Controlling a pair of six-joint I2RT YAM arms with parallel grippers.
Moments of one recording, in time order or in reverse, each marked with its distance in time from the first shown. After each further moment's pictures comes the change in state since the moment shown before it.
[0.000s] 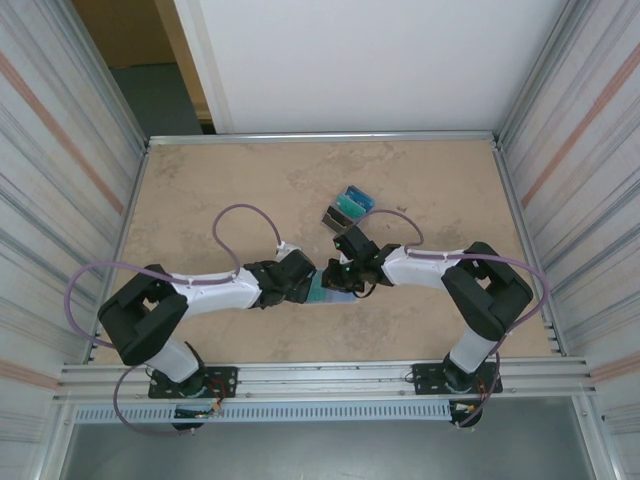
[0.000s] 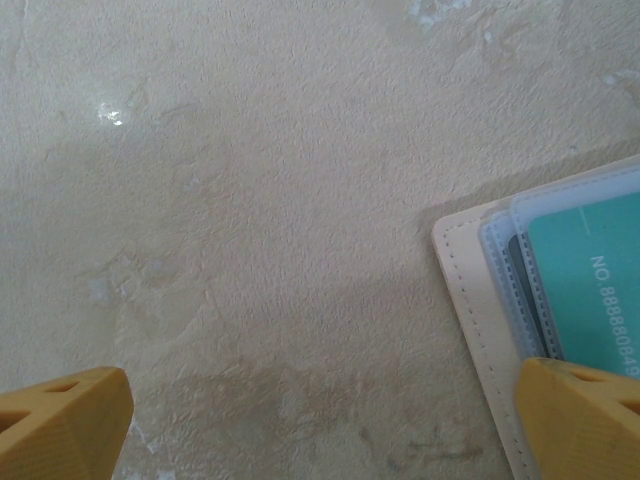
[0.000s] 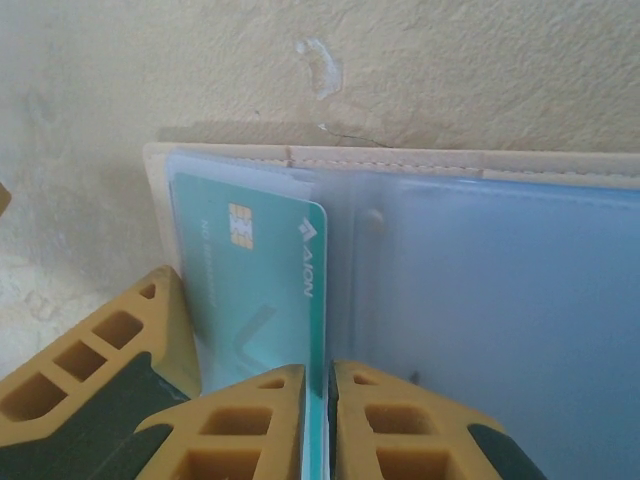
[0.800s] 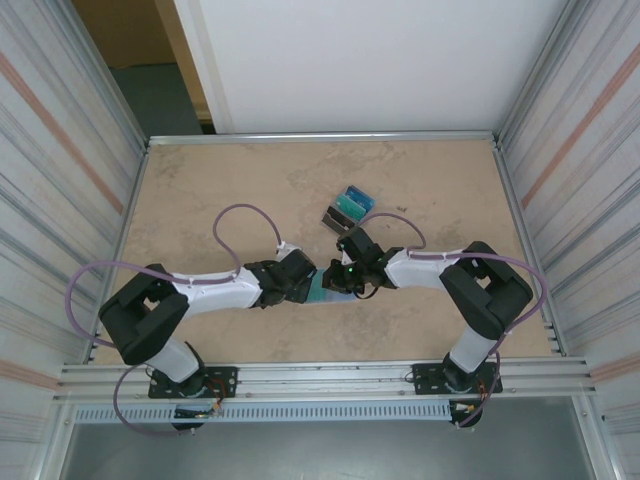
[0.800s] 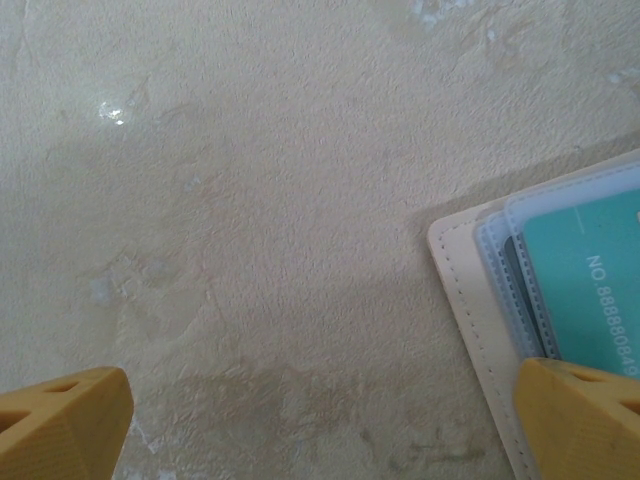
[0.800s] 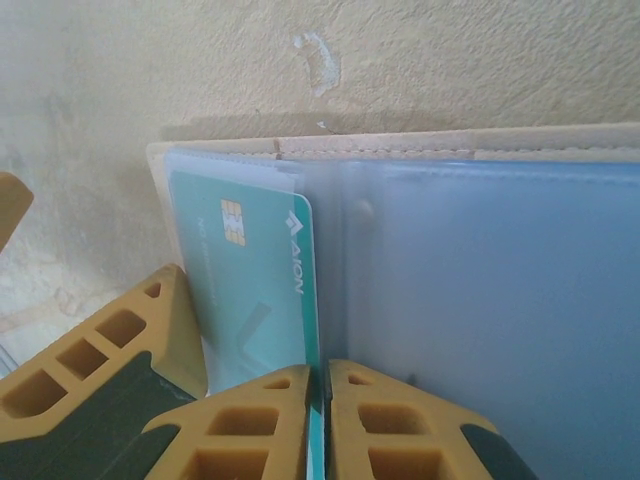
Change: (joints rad) left arm 0.000 0.006 0.005 -0.005 -0.002 0.000; right arm -0.018 0.005 -0.053 0.112 -0.067 0.026
